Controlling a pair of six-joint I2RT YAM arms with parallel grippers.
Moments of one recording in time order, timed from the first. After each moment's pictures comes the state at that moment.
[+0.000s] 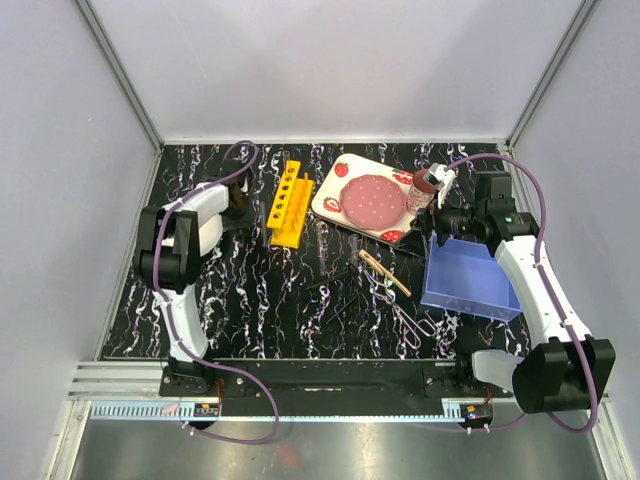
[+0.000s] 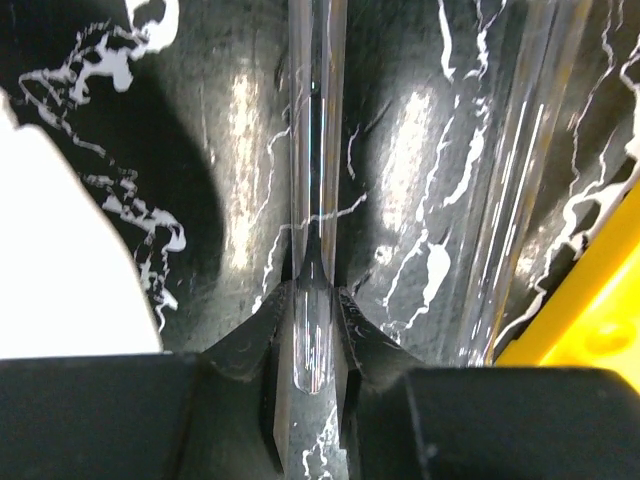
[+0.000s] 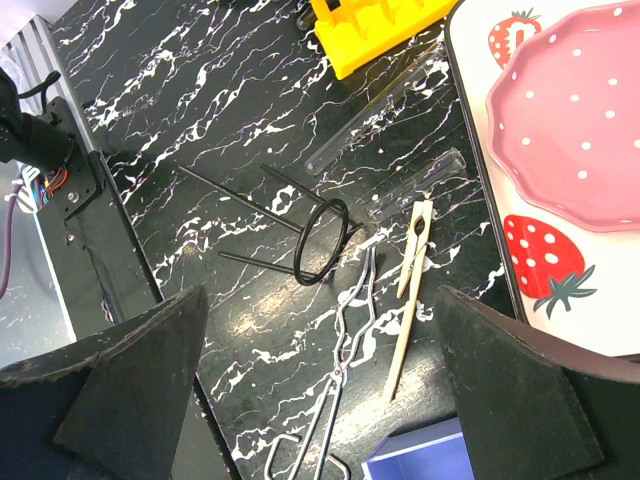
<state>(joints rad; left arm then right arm) -0.14 1.99 1.40 -0.62 -0.10 -0.25 0.06 1.20 1.07 -0.65 -0.94 -0.32</state>
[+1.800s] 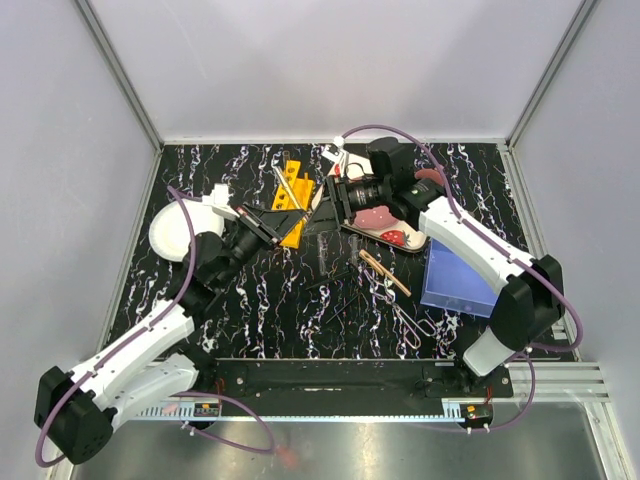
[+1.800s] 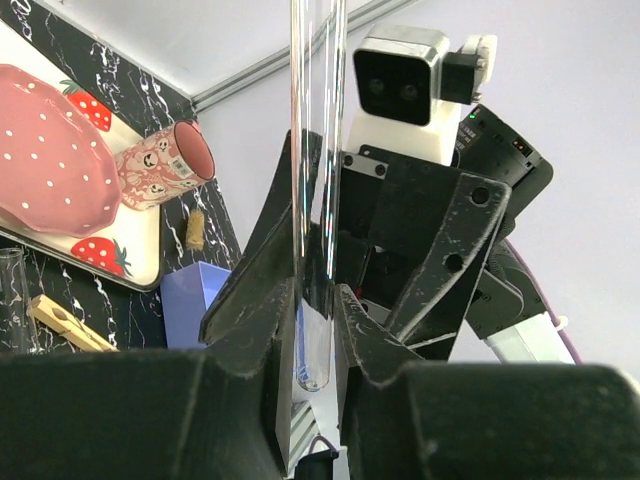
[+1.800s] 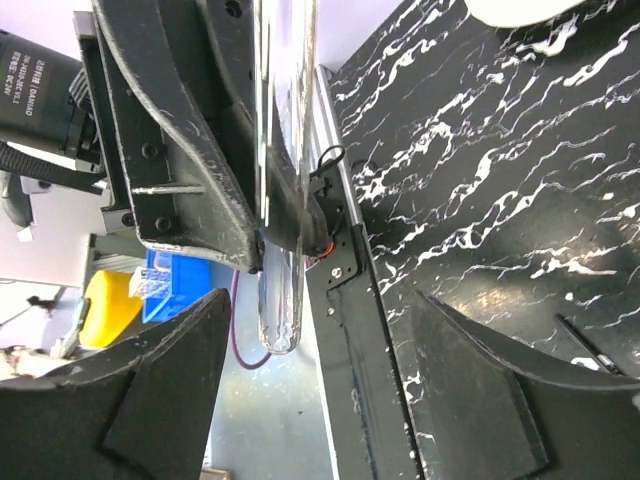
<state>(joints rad) -0.61 0.85 0.60 0.39 0.06 -1.15 0.60 1.60 1.45 -0.30 -0.97 0.45</state>
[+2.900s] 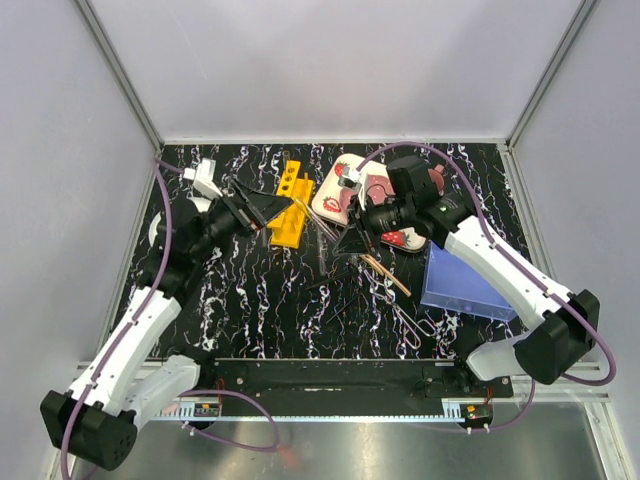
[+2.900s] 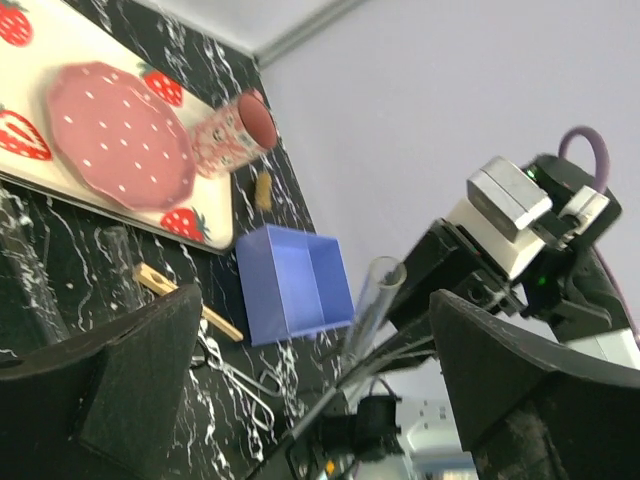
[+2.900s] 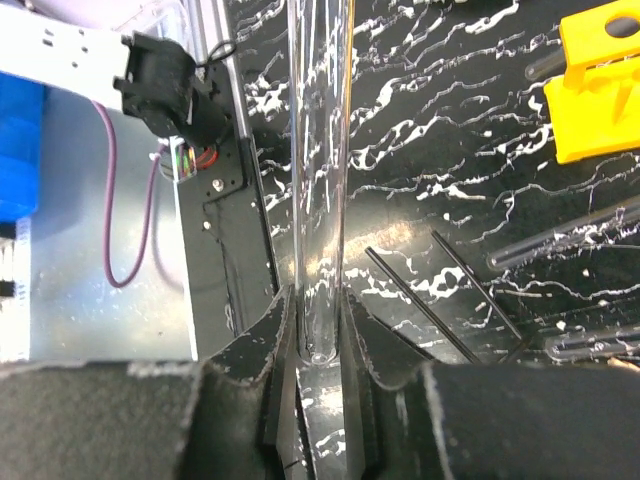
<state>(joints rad) -0.35 0.88 0.81 0.02 0.38 -0.98 0.60 1.40 1.33 -0.58 -0.84 -0.06</state>
